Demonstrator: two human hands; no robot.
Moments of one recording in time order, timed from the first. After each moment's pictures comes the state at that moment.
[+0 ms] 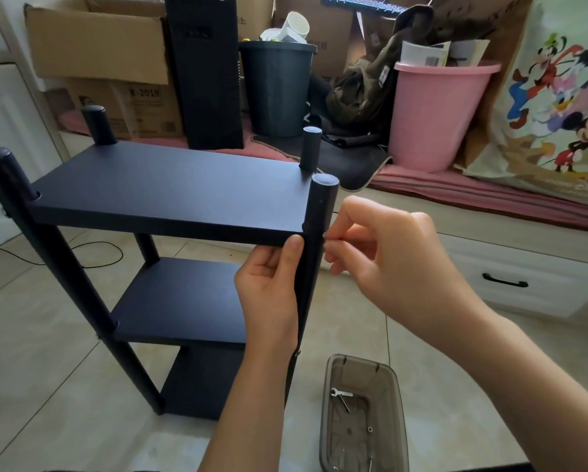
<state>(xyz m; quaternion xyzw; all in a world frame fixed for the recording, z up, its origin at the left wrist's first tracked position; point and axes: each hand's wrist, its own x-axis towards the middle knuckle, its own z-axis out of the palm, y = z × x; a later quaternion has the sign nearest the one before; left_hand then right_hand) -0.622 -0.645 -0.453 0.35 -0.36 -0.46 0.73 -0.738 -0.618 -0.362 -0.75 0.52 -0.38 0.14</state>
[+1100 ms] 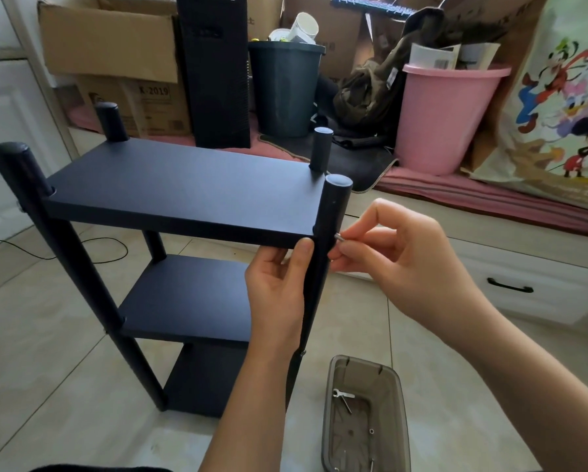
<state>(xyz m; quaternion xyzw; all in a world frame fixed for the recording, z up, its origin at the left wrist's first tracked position) -0.617 -0.648 -0.458 0.32 -0.40 -0.46 0.73 -0.744 -0.624 -0.372 -0.69 0.47 -0.45 0.32</state>
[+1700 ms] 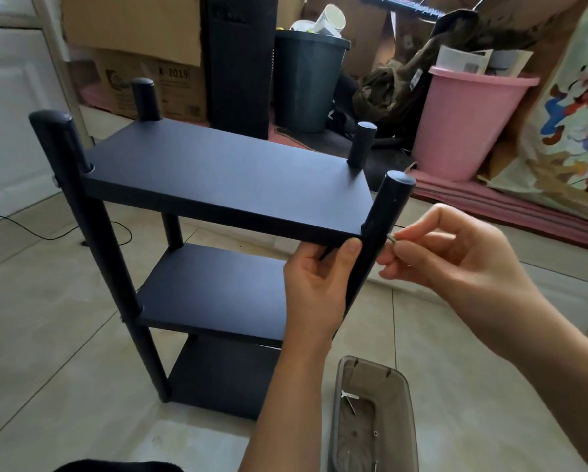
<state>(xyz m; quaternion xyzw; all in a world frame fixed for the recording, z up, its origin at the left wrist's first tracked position) -0.611 -0.652 -0.463 0.29 -0.41 -0.47 0.72 -0.741 -0.624 -0.374 -0.65 0.44 -0.49 0.39</state>
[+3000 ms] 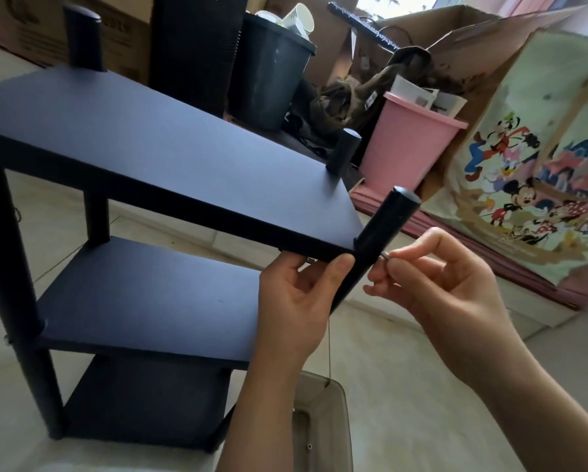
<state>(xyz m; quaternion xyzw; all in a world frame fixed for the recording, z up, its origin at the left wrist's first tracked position) -0.611 -0.666 -0.473 0.20 -0.41 -0.52 0.73 -0.732 -0.623 -0.377 -0.63 0.47 -0.52 0.35</state>
